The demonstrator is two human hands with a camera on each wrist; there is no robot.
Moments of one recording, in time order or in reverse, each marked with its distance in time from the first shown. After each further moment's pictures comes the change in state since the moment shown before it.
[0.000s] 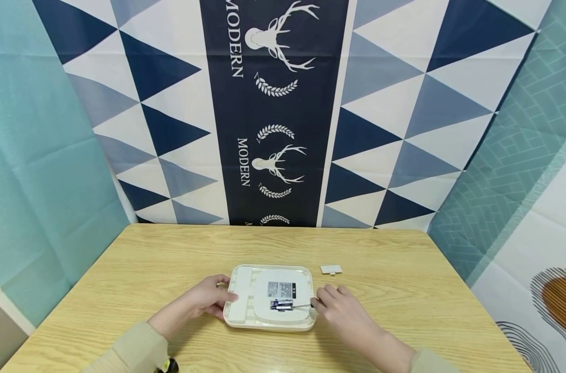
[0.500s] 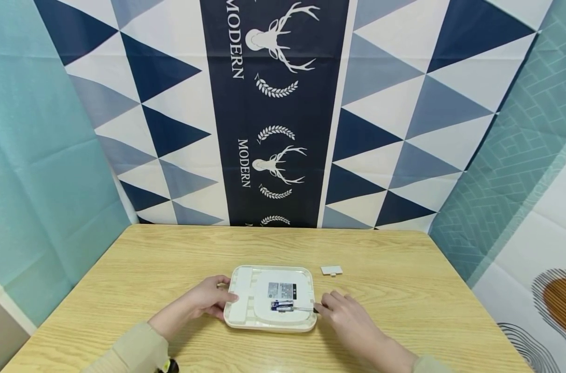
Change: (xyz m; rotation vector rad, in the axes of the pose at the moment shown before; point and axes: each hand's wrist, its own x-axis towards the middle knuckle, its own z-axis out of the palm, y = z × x) left_hand 0.000 0.000 -0.001 0.002 -0.004 0.003; right_hand -0.019 -0.001 0.010 0.128 -0.035 0.082
